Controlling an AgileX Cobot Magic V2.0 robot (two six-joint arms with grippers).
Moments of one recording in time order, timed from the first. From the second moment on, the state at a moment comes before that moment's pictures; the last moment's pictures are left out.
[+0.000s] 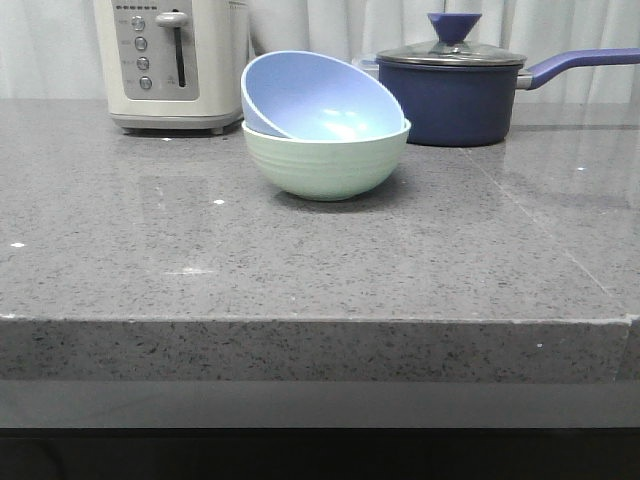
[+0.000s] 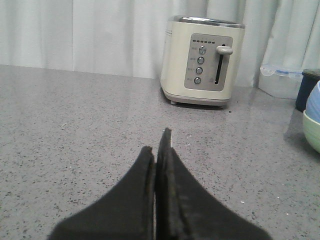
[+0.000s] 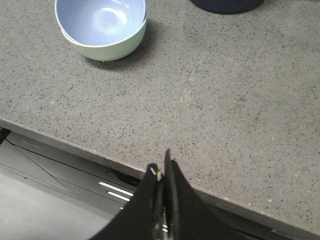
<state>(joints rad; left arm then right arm) -0.09 0.00 0.00 -0.14 0.05 0.06 0.20 0.47 -0.78 0.24 0.95 -0.12</state>
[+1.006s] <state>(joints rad) -0.09 0.00 0.00 -0.14 0.04 0.06 0.06 -0.01 0.02 0.17 0.09 -0.13</state>
